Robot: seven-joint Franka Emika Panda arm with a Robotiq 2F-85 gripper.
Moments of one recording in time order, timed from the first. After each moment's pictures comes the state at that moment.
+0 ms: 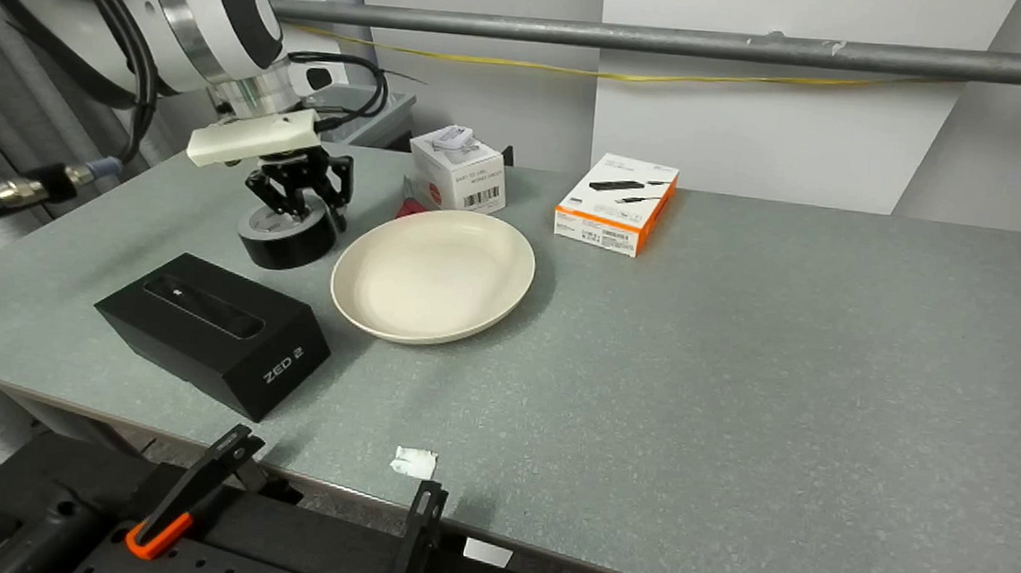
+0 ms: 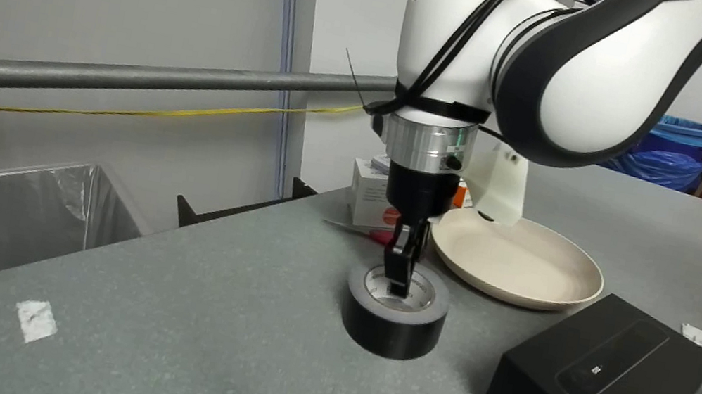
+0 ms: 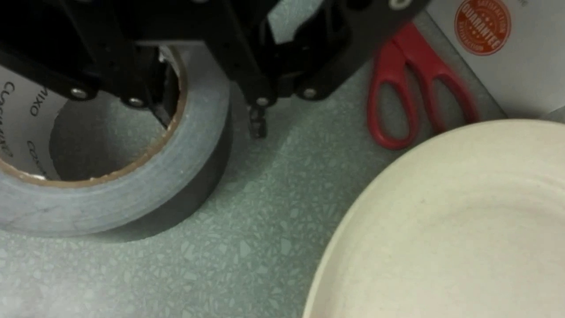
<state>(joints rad) 0.34 0.62 0.05 -1.99 -0.27 2.58 0.22</state>
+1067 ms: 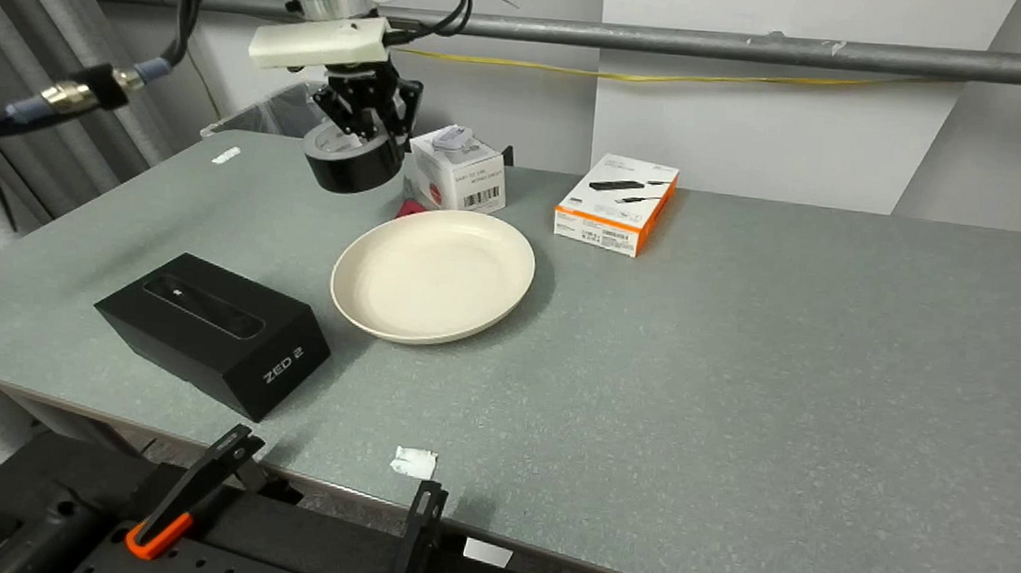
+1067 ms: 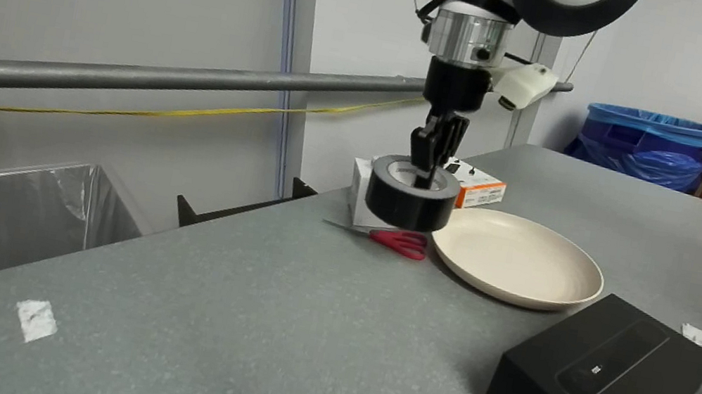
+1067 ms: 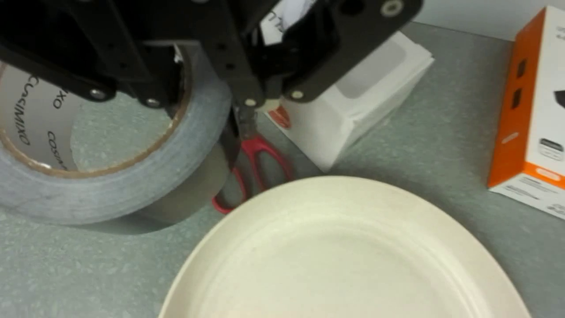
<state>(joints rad) 0.17 0.43 0.03 -2.03 -0.15 2.53 0.14</state>
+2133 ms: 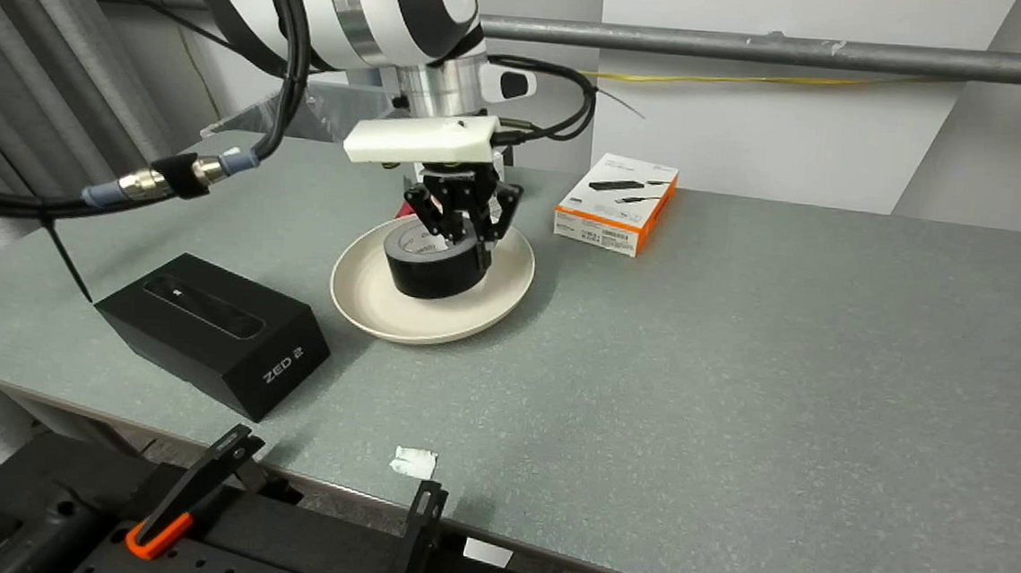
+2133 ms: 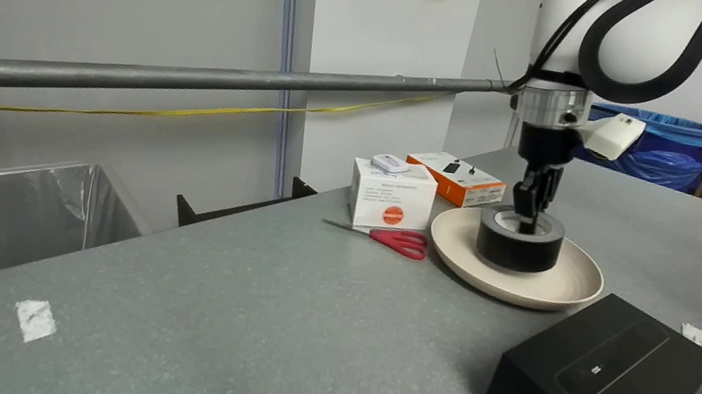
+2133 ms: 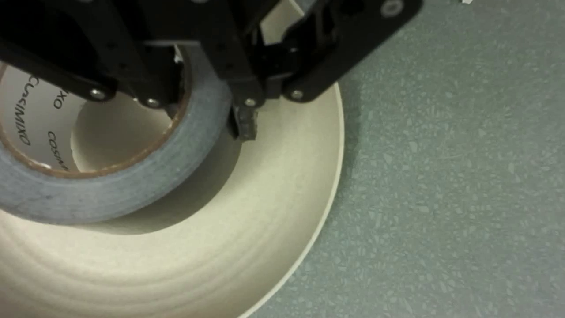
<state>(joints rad) 0.03 0.39 -0.07 -2.28 -0.16 2.55 0.07</state>
